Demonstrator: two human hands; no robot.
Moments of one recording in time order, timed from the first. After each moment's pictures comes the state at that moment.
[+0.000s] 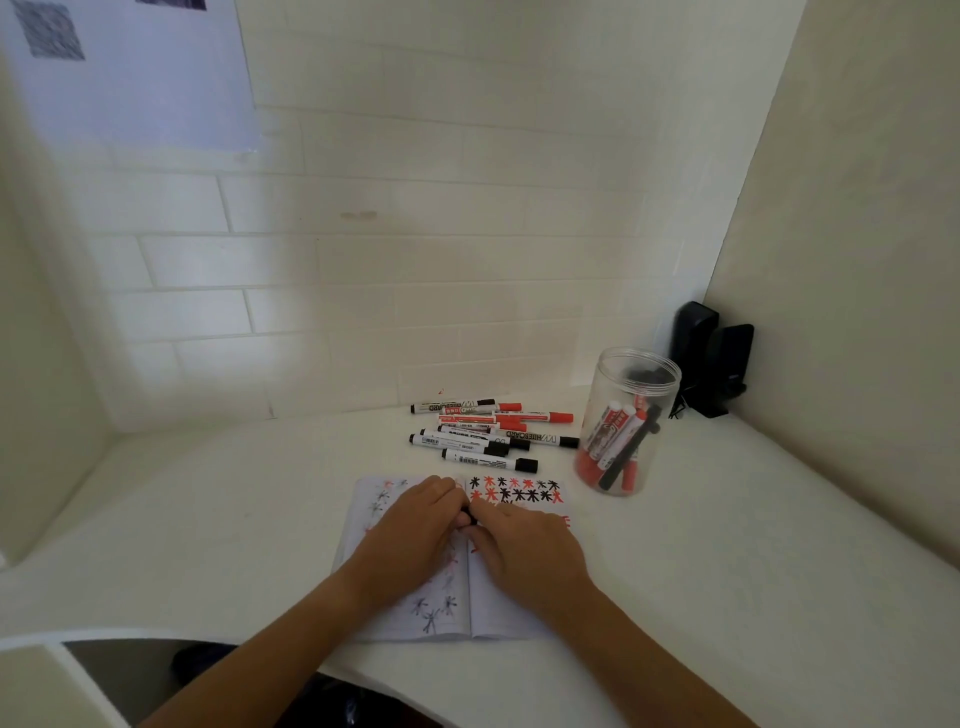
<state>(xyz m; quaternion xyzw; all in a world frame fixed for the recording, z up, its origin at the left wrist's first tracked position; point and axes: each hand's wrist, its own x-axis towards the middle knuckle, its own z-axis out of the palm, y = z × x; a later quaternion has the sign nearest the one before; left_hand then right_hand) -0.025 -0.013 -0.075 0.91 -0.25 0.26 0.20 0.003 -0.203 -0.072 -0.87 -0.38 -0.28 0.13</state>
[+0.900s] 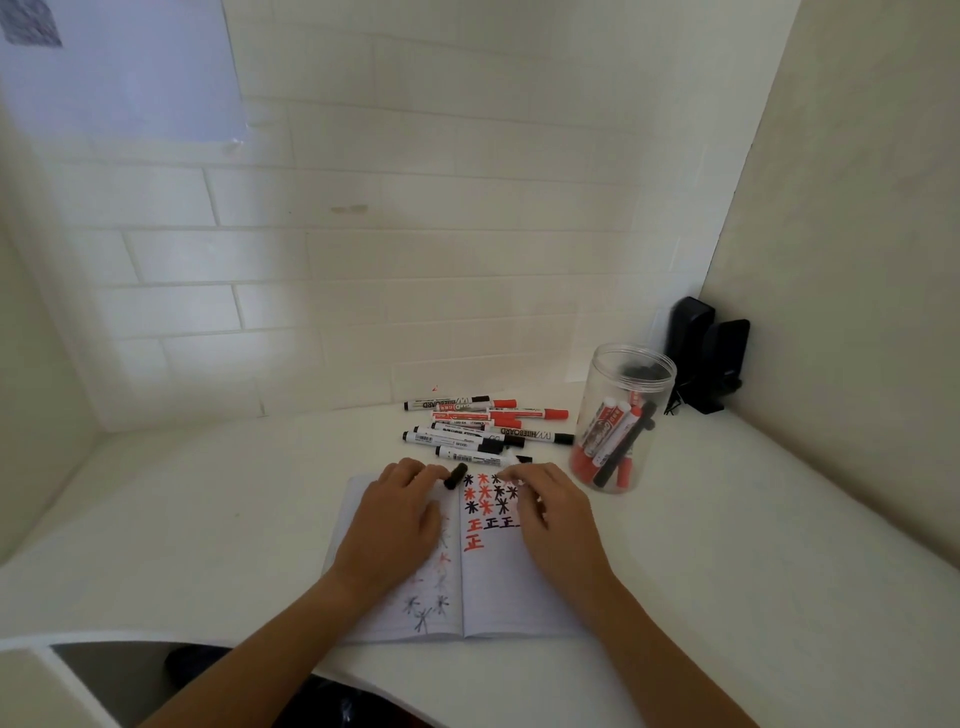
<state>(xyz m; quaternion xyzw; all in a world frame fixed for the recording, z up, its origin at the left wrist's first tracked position) -0.015 -0.003 -0.084 0.94 -0.08 0.26 0.21 0.015 -0.227 -0.058 -0.85 -0.24 -0.18 0.43</state>
